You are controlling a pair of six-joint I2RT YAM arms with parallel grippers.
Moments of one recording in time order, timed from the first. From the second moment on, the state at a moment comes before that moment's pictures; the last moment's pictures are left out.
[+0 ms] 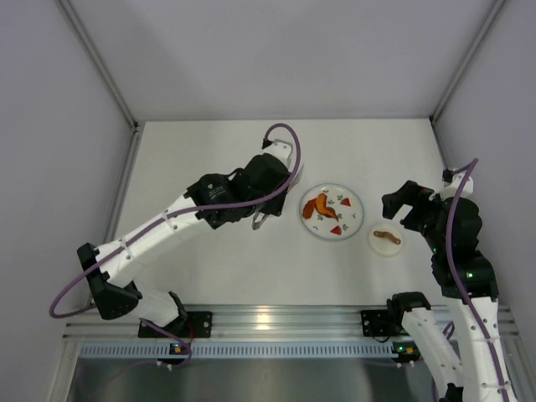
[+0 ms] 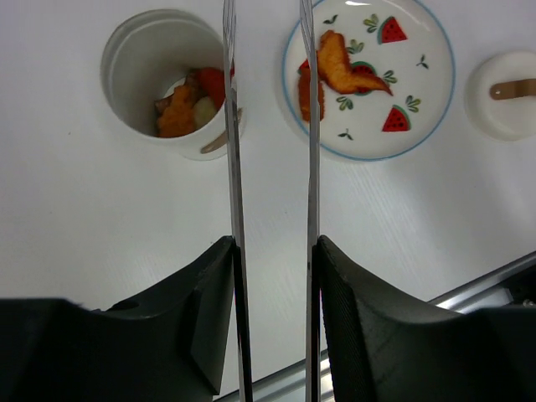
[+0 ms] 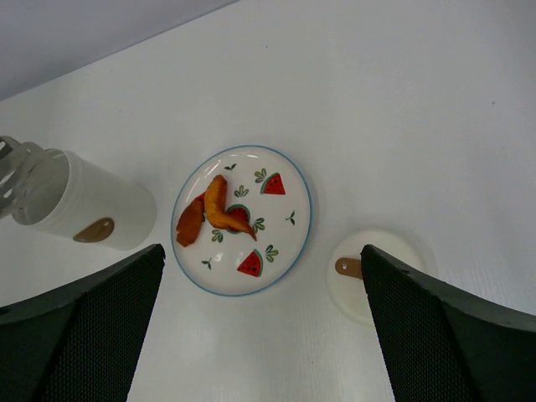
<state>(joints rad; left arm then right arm) -0.97 1.42 1.56 -0.93 -0.38 -0.43 0.08 0.55 0.89 -0.69 0.03 0.39</state>
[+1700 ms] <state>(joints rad) -1.08 1.86 1.59 -0.84 -0.38 -0.41 0.08 0.54 0.89 -0.69 0.03 0.39</state>
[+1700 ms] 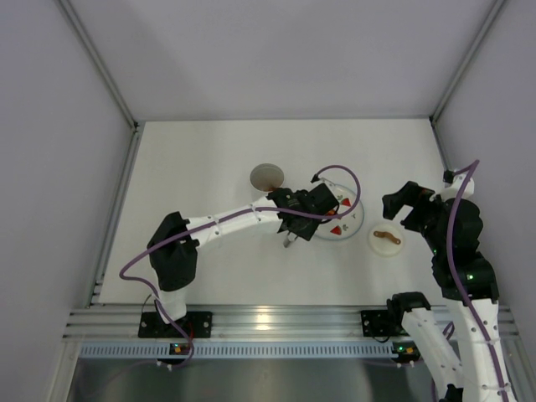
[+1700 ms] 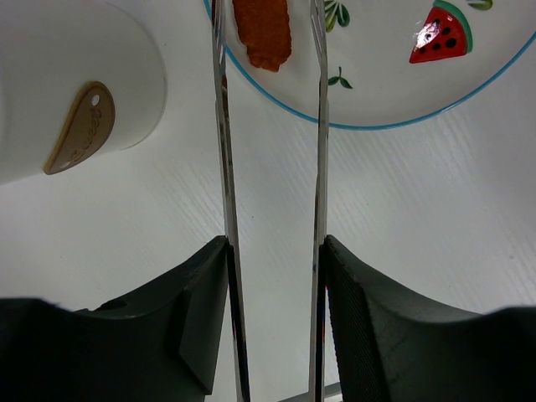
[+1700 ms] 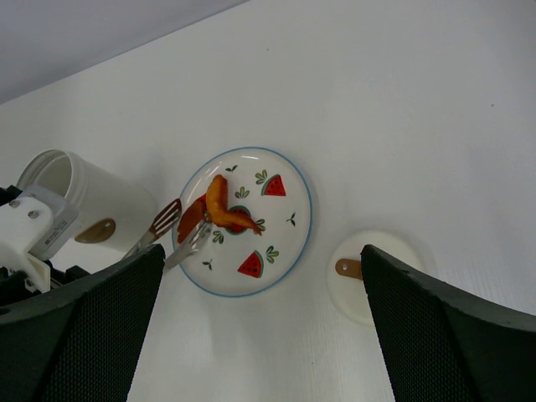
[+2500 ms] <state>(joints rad) -1.08 1.86 1.59 -0.84 -0.36 -0.41 0.08 0.54 0.89 -0.69 0.03 0.39</state>
